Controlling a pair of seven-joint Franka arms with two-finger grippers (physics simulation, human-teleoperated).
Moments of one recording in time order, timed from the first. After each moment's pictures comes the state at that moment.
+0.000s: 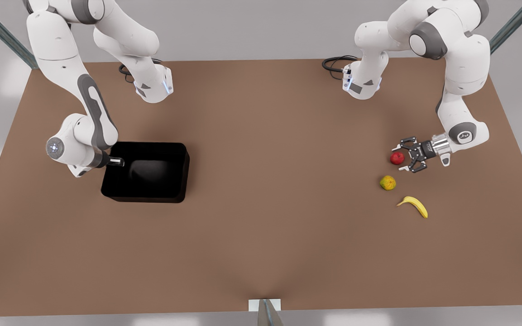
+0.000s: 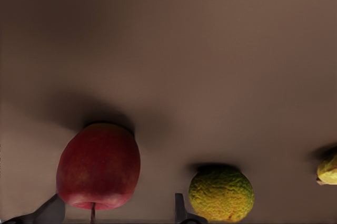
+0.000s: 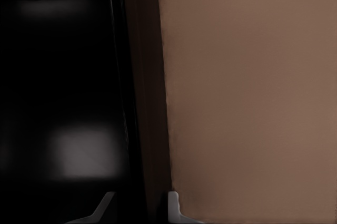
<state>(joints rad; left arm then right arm) -0.03 0.51 0.58 -2.29 -1.13 1.79 -0.37 -0.20 0.23 -0.04 -2.41 0.11 2.37 -0.24</state>
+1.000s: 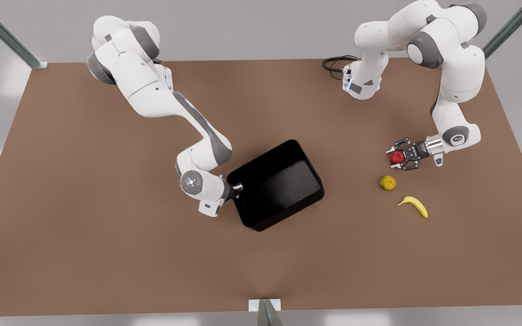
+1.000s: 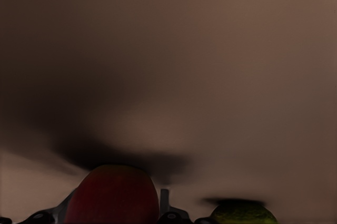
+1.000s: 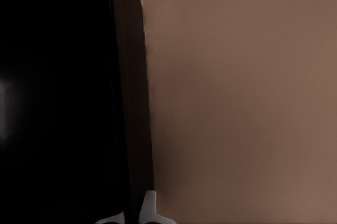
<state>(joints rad) -0.03 0.58 0.57 -2.29 -1.16 1.79 -0.32 0.35 0.75 0.26 -1.44 0.19 2.19 0.02</state>
